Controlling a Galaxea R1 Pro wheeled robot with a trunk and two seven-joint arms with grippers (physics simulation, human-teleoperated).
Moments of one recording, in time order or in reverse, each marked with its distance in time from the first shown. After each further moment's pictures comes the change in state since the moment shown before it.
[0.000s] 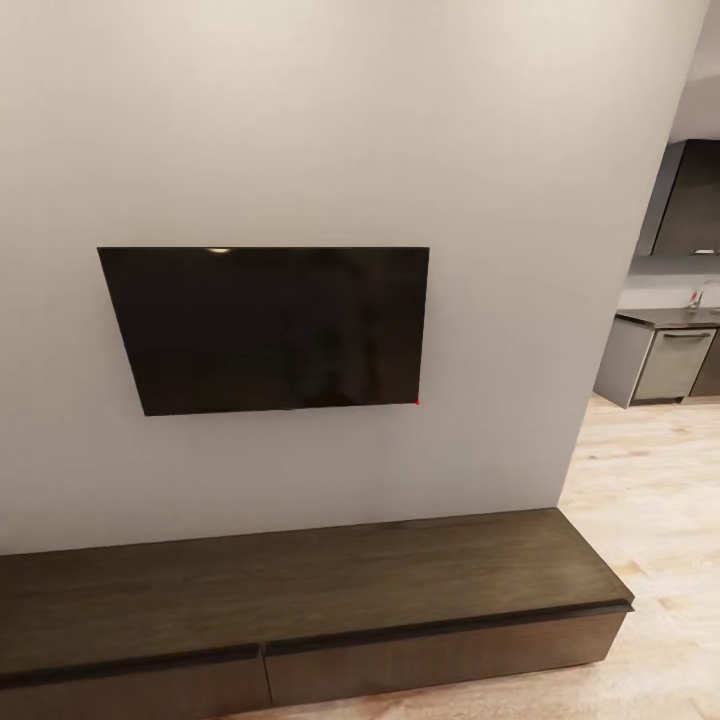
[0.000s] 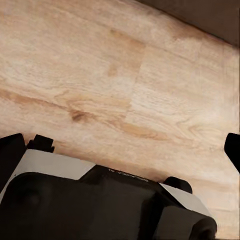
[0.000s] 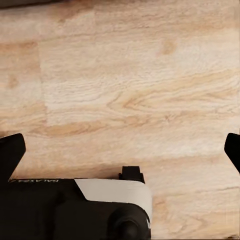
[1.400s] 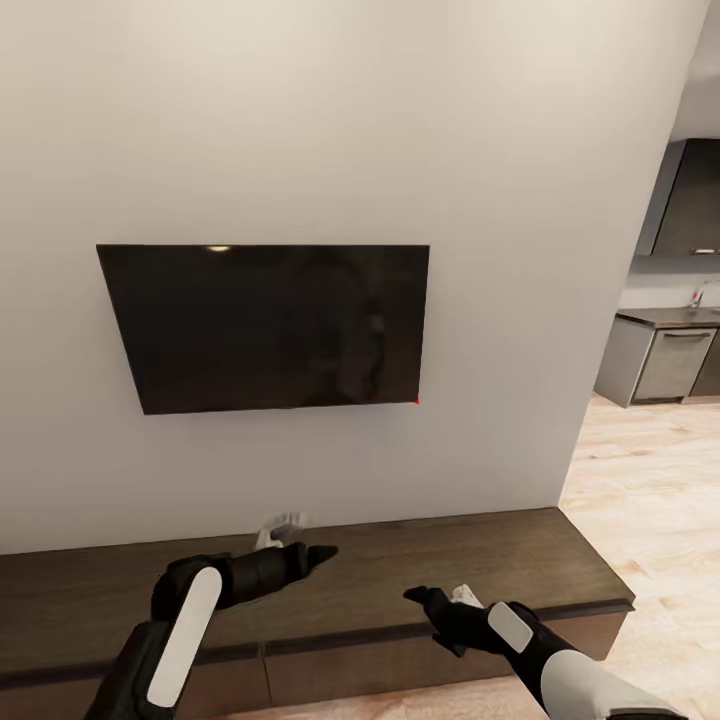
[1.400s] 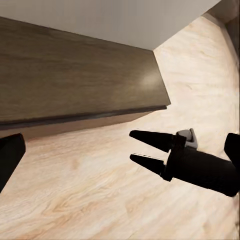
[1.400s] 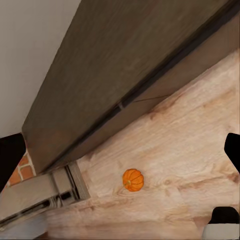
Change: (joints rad) left arm -0.129 -0.066 -0.098 -0.974 0.152 0.677 -0.113; right arm -0.384 -0.001 0.007 -0.055 -0.780 0.540 0.264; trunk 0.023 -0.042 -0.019
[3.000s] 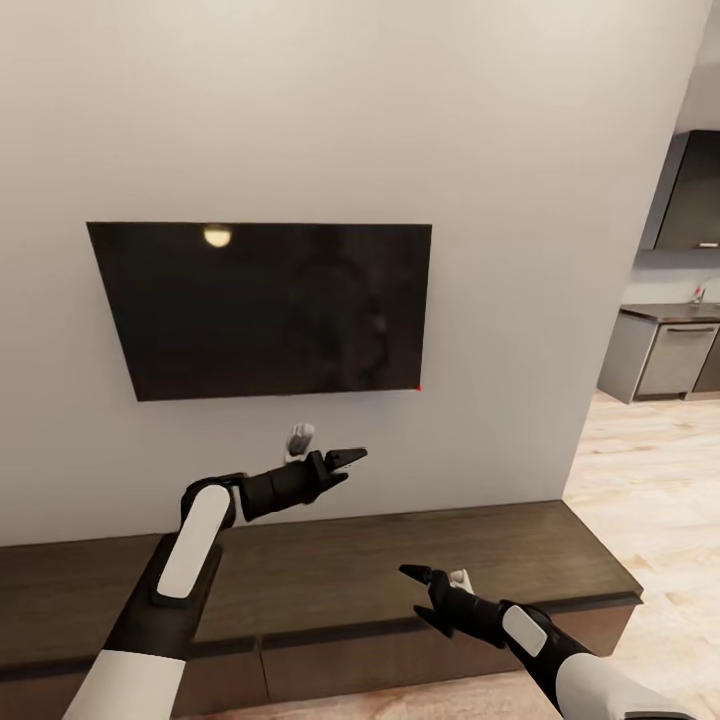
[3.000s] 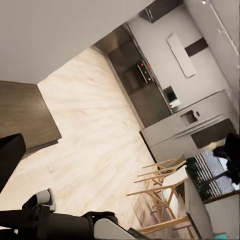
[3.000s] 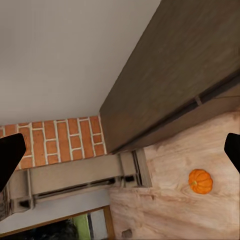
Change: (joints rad) left arm -0.253 -0.014 -0.033 0.069 0.484 0.006 -0.002; right arm 0.008 -0.041 0.004 0.000 0.011 0.092 0.428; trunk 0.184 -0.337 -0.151
